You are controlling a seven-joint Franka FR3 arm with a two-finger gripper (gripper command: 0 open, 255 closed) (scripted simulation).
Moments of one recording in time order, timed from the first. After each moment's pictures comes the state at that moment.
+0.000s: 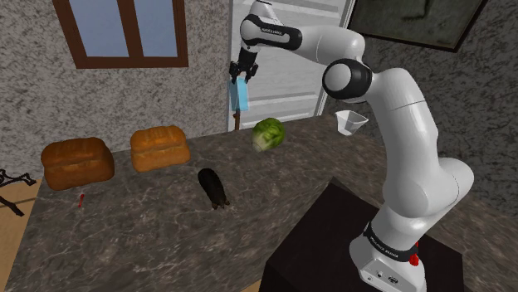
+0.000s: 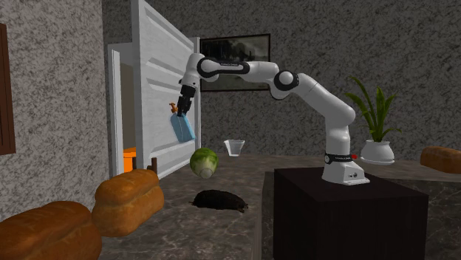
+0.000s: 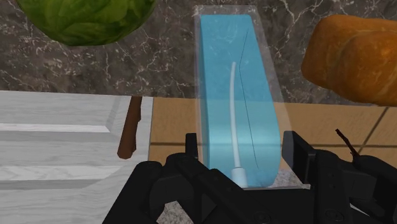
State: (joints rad) arm -0.40 0.83 0.35 -0.78 -0.20 1.85 0.08
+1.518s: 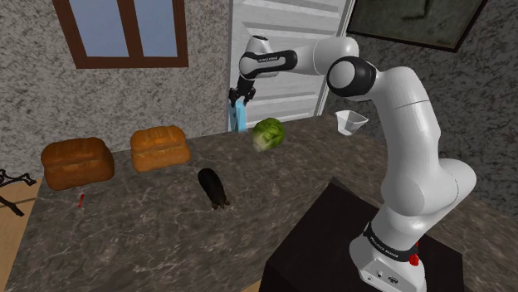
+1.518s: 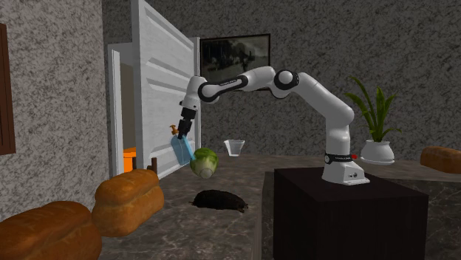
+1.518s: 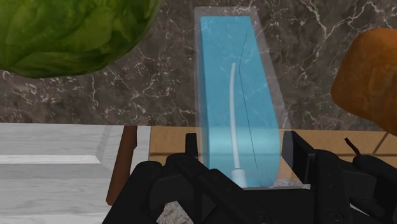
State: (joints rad) arm -0.45 0.81 0.34 -1.13 -0.20 2.18 0.09
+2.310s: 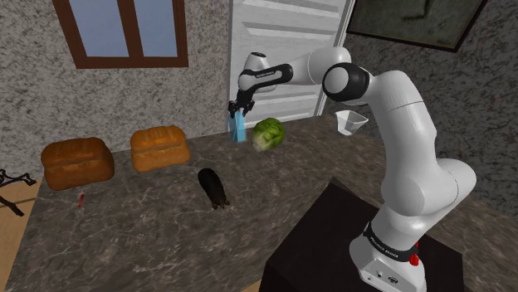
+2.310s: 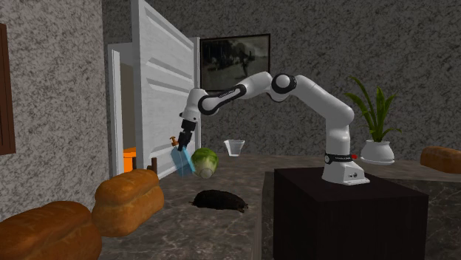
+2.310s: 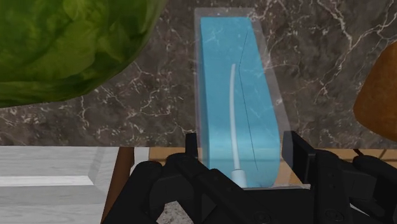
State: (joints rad) arm -0.45 0.87 0.33 -1.19 -0.22 2.29 0.10
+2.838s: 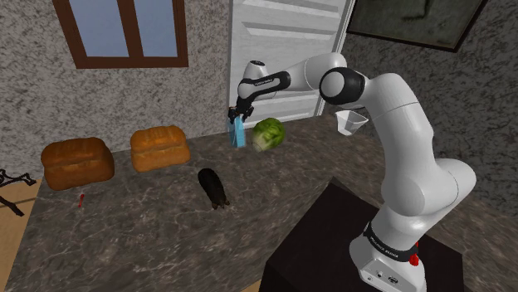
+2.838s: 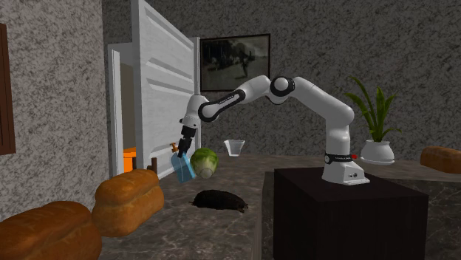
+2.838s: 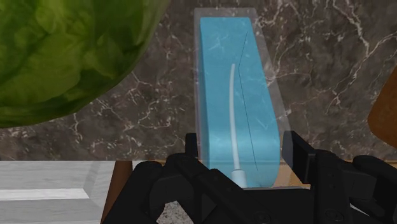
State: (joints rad) arm -0.45 0.92 0.32 -1.20 -0.23 2.35 0.10
